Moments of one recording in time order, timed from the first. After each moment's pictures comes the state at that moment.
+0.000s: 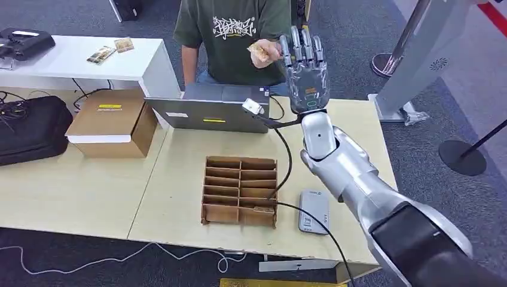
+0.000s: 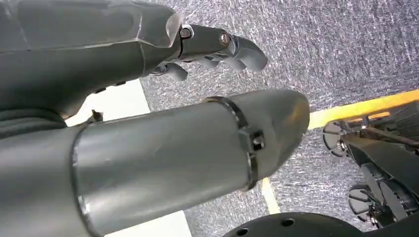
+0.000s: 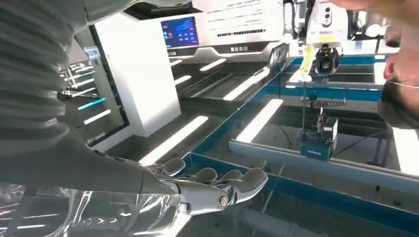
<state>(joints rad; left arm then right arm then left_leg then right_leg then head) -0.12 0.08 -1.54 -0.08 1.23 -0.16 -0.07 -1.00 -0.02 0.75 -0.53 1.57 -0.68 0.47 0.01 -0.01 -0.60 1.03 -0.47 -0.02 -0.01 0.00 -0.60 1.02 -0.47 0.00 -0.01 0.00</state>
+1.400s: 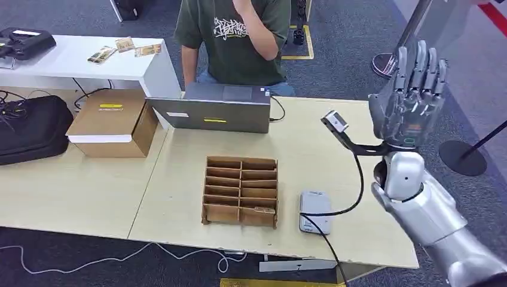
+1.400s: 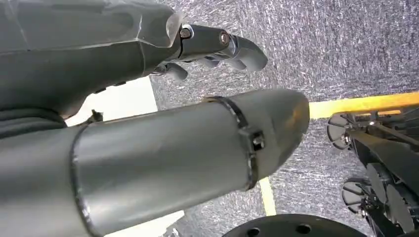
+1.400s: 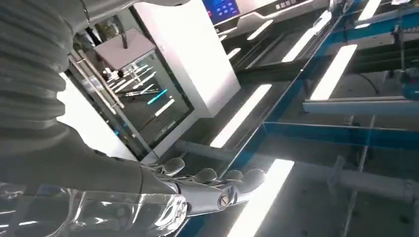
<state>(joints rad) -0.07 0.08 -1.52 -0.08 1.37 -0.17 -0.08 -0.57 -0.53 0.59 -1.33 1.57 -0.68 0.70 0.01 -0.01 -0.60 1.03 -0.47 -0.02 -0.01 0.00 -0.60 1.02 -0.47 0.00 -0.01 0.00</state>
